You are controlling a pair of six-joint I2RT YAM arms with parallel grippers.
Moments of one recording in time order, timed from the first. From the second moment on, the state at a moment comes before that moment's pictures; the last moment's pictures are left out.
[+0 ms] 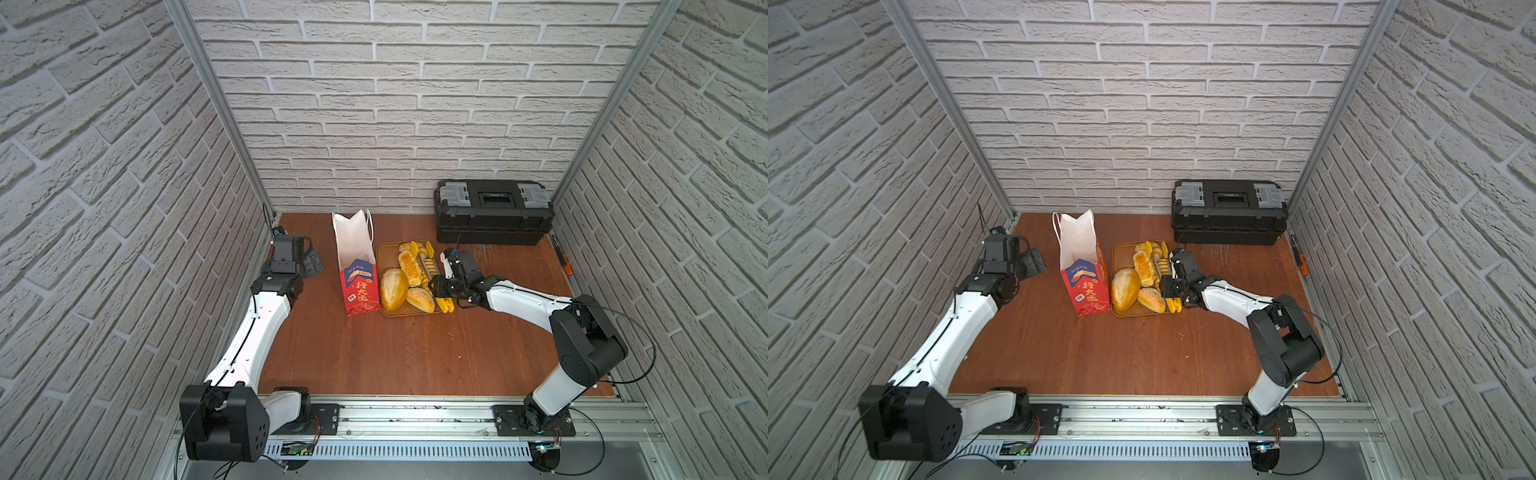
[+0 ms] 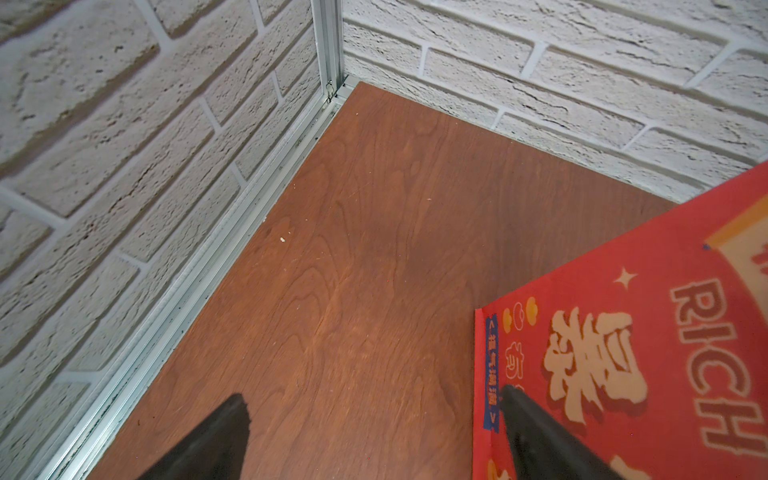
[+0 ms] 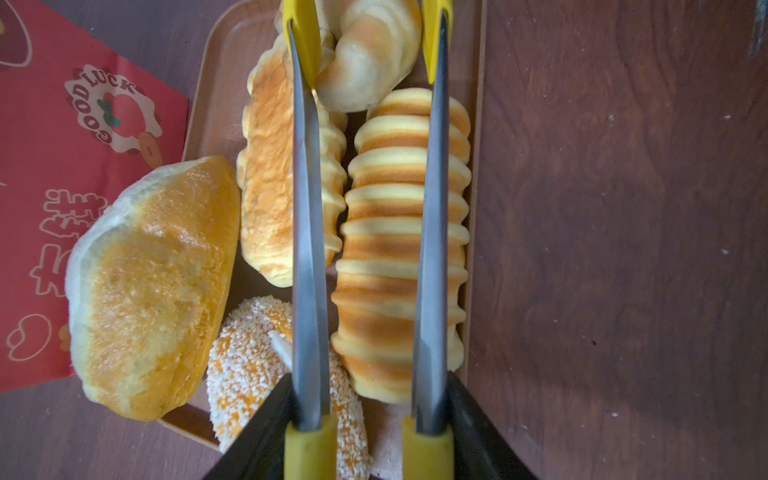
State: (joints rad) left arm -0.06 1.20 1.00 -0.50 -0.31 -0.35; right arm 0.46 1.67 0.97 -0.18 -0.05 0.42
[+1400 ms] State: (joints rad) left arm -0.07 1.17 1.03 -0.54 -0.34 -0.36; right arm 0.58 1.23 1.20 -0.45 0.09 0.23
